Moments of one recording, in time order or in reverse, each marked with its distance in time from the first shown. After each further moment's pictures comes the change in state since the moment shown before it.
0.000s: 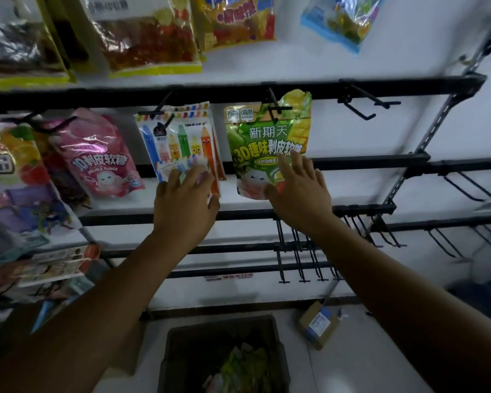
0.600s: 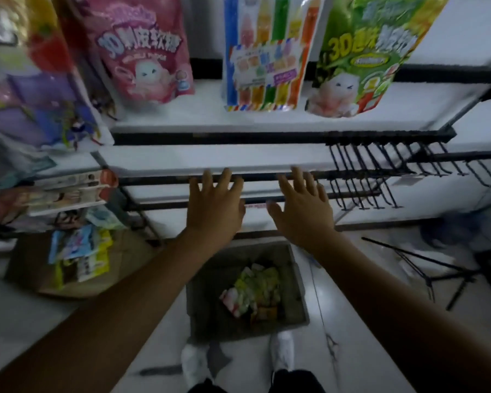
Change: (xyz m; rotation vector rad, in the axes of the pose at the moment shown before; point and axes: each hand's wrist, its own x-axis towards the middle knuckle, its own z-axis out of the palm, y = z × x) left_hand -0.109 -0.113 0.114 -0.113 -0.376 0.151; right_hand -0.103 -0.108 0.166 -0.214 -0.380 0.125
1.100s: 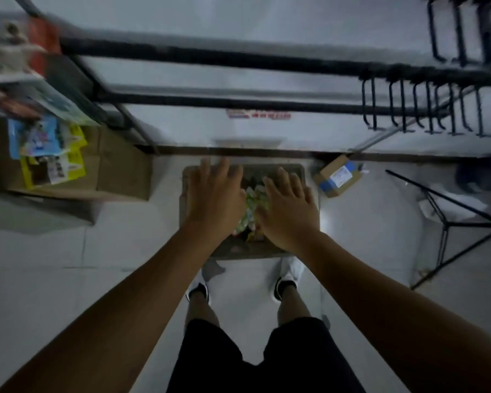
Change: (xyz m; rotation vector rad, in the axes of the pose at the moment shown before) left_hand -0.055 0.030 0.177 -0.102 -0.340 -0.179; right_hand -0.033 0.026 0.192 0.004 -0.431 -0.044
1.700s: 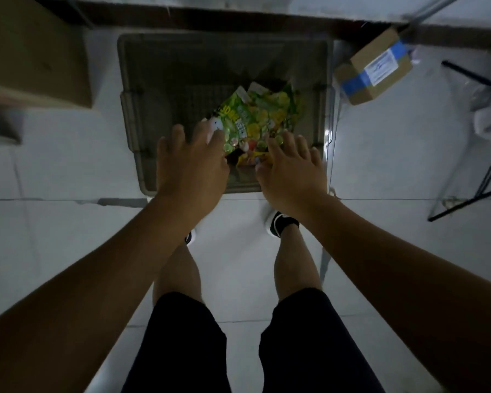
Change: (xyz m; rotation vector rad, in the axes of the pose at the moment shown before) left_hand 0.007 -0.006 0.246 0.031 -0.207 -0.008; right_hand 0.070 0.082 0.237 -0.005 -0.191 0.087
